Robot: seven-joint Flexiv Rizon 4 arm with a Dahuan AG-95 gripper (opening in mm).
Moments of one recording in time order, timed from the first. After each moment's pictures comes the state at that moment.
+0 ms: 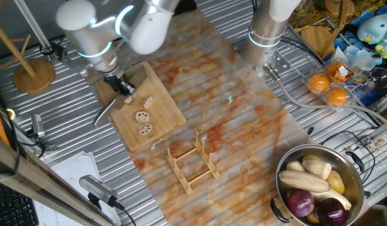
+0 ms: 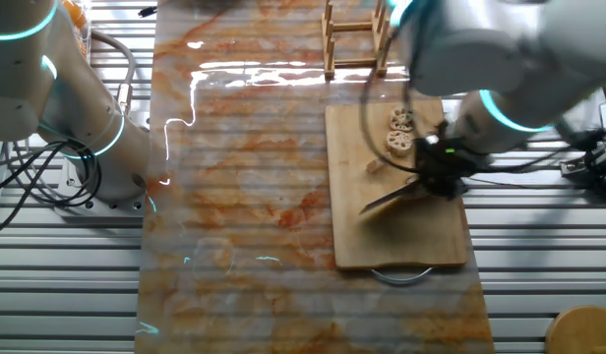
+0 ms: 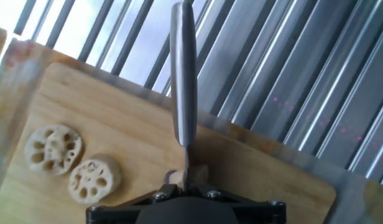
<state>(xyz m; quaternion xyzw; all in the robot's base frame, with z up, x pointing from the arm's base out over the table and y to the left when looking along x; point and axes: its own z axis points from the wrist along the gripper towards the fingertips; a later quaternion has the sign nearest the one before) 0.555 -0.063 0.048 0.25 -0.97 -0.01 0.06</state>
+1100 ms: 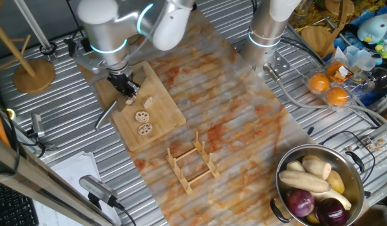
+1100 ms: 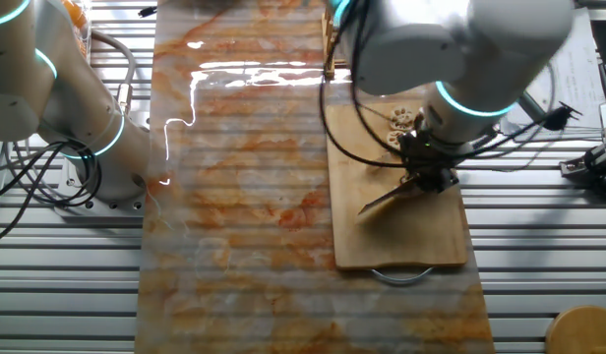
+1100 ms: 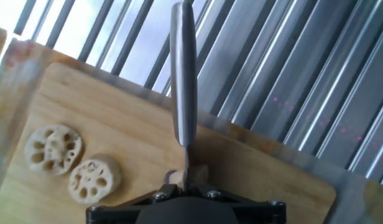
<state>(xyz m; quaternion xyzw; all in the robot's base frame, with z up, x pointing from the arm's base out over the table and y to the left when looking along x) 0.558 -0.054 0.058 0.26 -0.97 0.01 0.00</state>
